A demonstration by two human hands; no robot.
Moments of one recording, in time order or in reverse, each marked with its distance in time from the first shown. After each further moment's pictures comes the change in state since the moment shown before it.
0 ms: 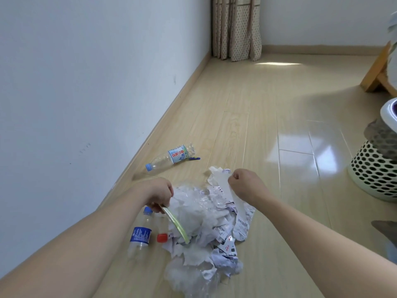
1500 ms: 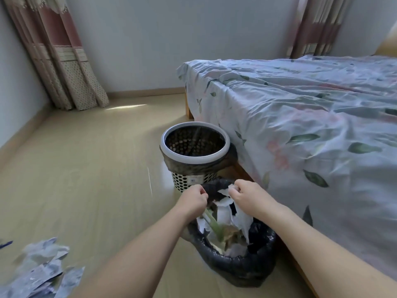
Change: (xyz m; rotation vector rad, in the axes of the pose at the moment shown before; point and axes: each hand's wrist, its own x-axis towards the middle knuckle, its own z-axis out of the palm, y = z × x) left_hand -0.099 0.465 0.346 0.024 0.027 0.808; right_hand -0.221 0.319 -0.340 -0.084 0.403 0.335
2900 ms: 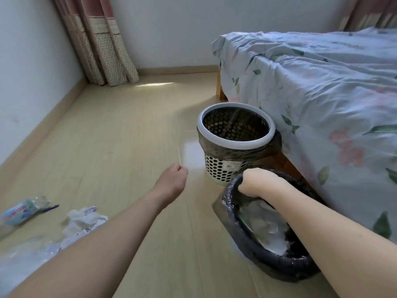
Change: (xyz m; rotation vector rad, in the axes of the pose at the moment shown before) left_hand -0.006 -0.097 -0.102 -0.180 0.252 -0.197; right_hand 0.061 -0.081 0.061 -0.527 -0.360 0.118
